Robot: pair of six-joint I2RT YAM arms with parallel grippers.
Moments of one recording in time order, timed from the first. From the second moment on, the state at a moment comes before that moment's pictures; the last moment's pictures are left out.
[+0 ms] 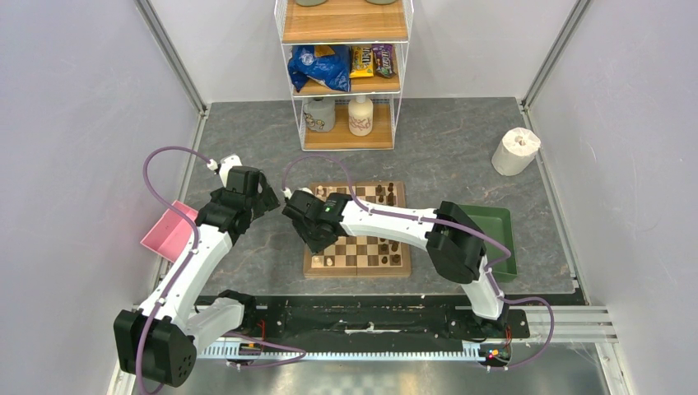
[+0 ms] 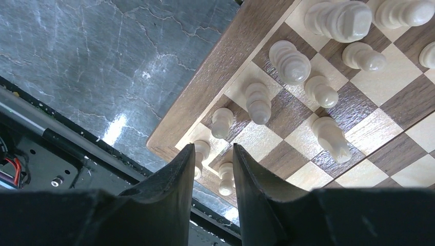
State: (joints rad) left arm -0.24 1.01 0.80 -0.63 -0.39 -0.58; right arm 1.15 2.08 1.72 -0.77 0.11 0.49
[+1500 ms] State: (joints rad) left arm -0.24 1.01 0.80 -0.63 -0.39 -0.58; right arm 1.15 2.11 1.76 -0.76 0.16 0.47
